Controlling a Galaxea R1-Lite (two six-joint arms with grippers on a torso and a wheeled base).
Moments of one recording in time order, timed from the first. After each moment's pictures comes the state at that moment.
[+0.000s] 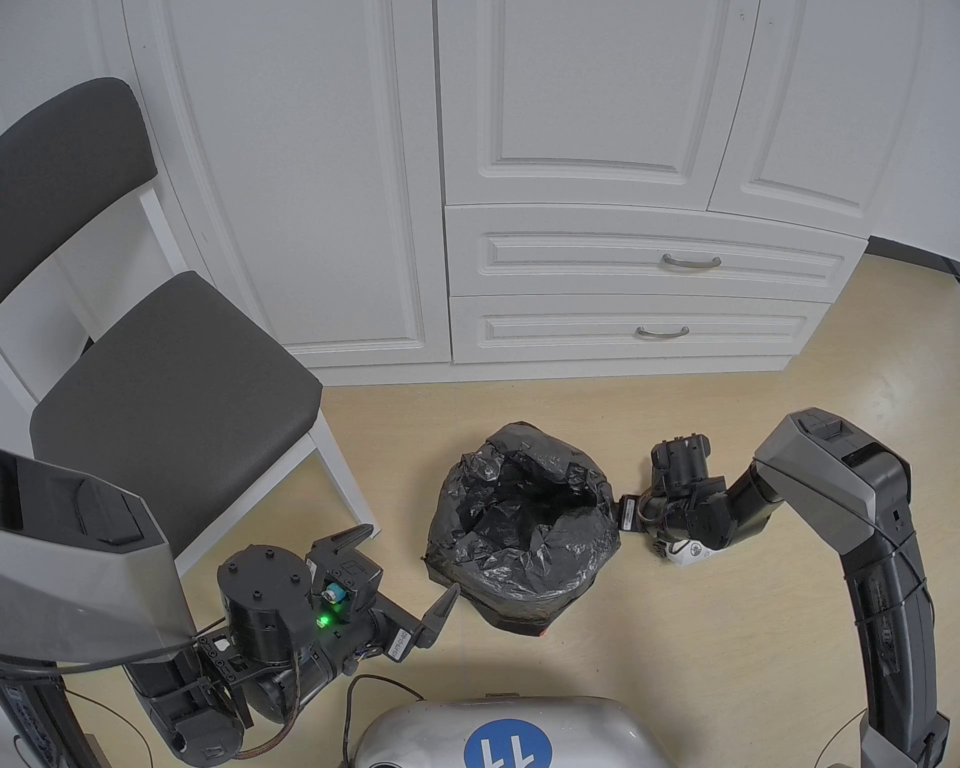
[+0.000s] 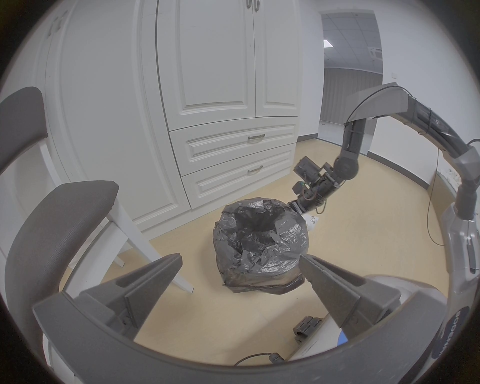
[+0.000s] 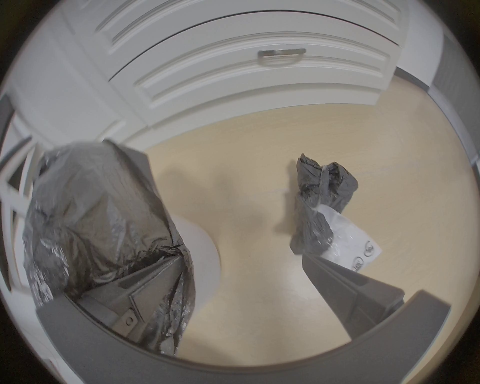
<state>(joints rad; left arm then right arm) -0.71 2.06 -0.25 -1.53 0.21 0.22 0.26 2.61 -1.42 -0.50 -0.05 0.32</state>
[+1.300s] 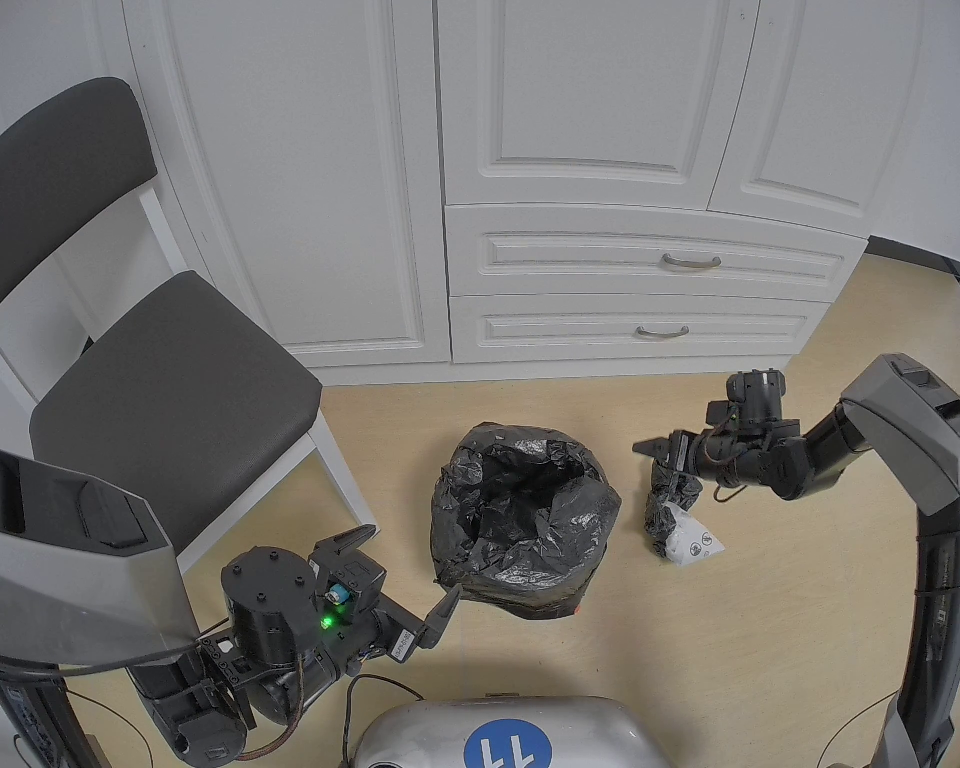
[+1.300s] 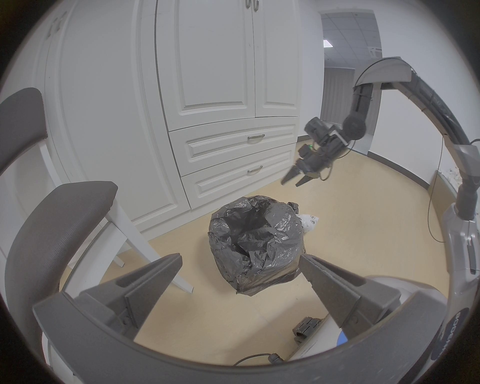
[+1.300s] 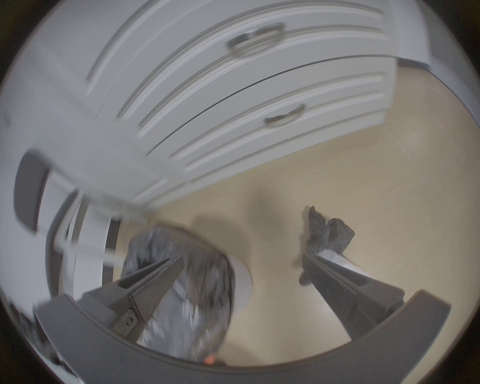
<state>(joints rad) -0.72 2.06 -0.26 -1.53 0.22 0.22 0.15 2.33 -1.28 -0.53 0.23 0.33</state>
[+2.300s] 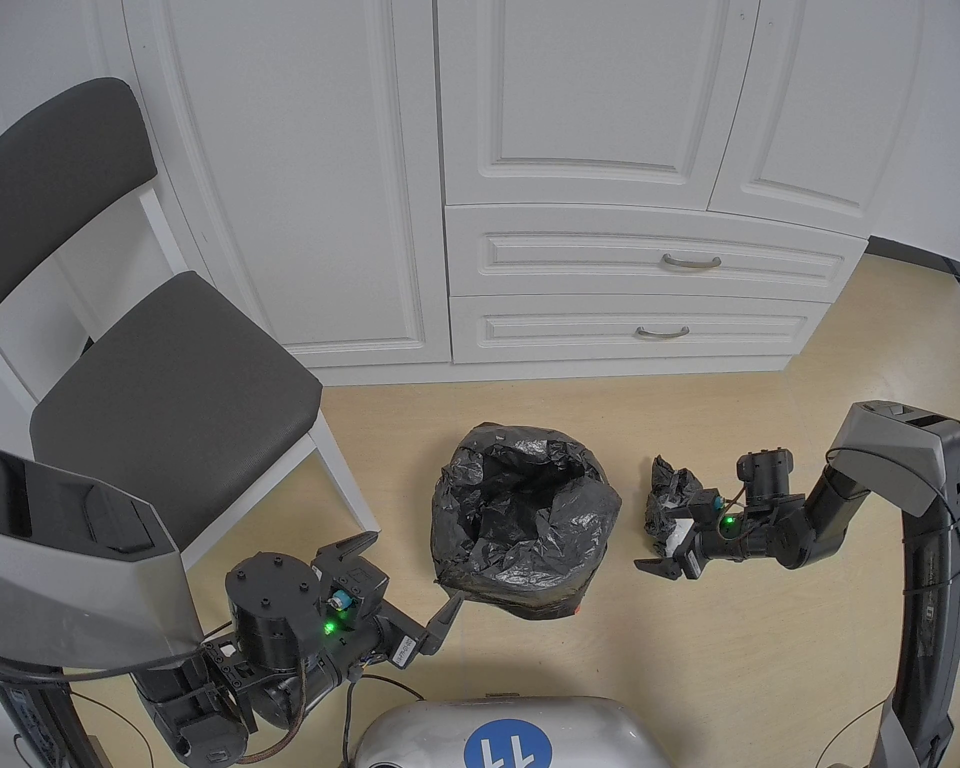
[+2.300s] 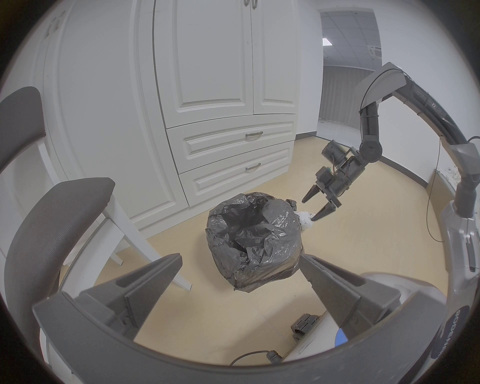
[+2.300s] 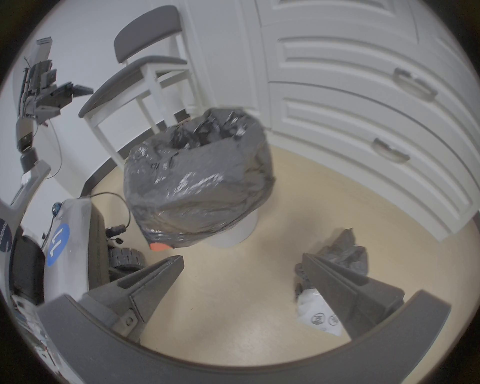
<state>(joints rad) -0.72 2.07 -0.25 -1.53 0.22 0.21 0.09 2.42 -0.97 -0.77 0.51 -0.61</state>
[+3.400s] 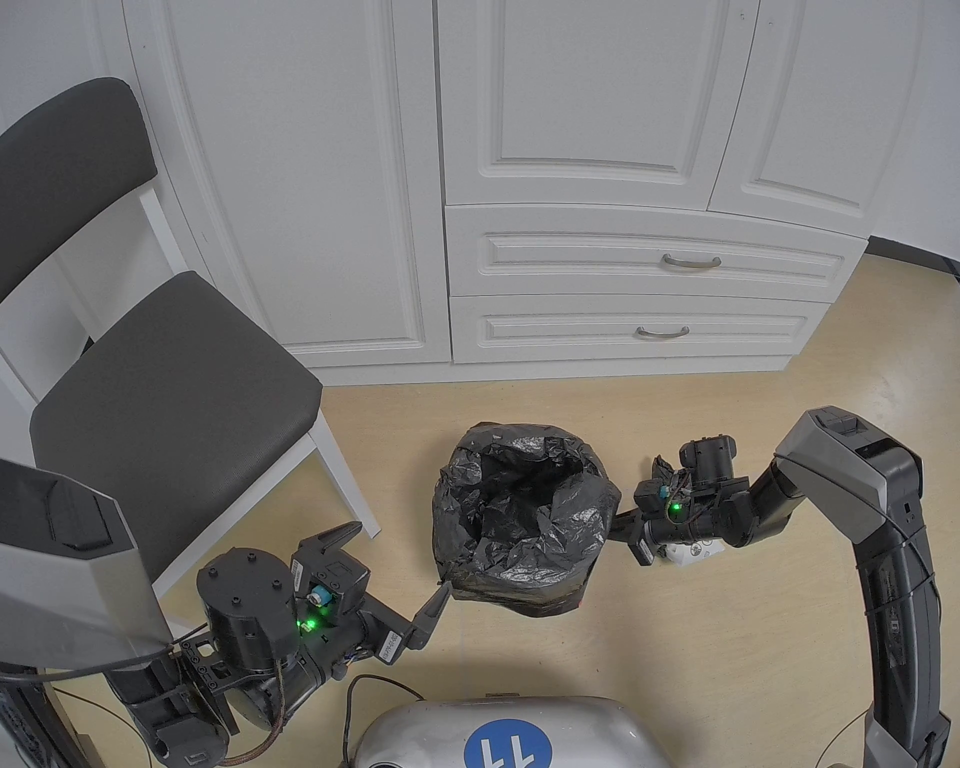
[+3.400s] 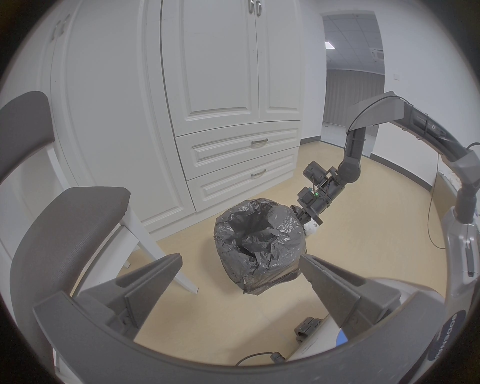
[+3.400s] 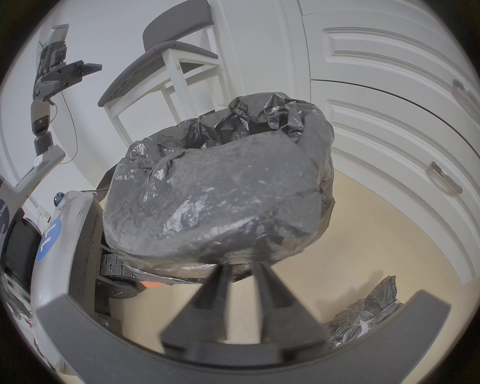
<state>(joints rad) -0.72 2.00 -0.22 -1.54 0.24 0.22 0.18 2.61 -1.38 -0.52 0.61 -0.69</state>
